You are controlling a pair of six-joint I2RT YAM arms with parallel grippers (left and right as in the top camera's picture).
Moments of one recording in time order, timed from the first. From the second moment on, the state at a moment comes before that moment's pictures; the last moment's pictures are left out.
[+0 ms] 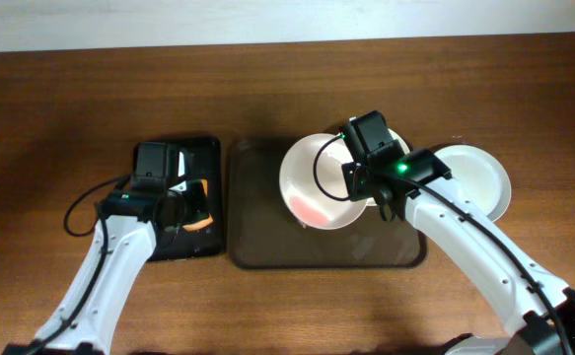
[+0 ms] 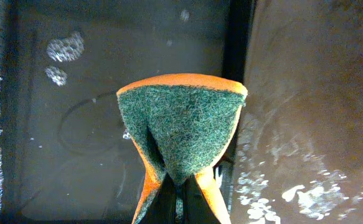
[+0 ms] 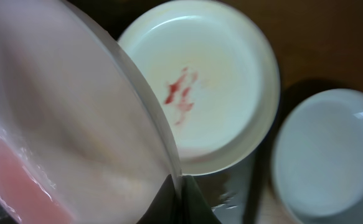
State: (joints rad) left arm -0.12 1.40 0.94 -0.70 0.04 -0.30; right arm 0.46 1.54 1.23 -0.83 0.27 0.20
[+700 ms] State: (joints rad) left arm -0.12 1.60 0.94 -0.61 -0.01 -0.12; right arm 0.57 1.53 1.23 -0.77 0.60 0.34
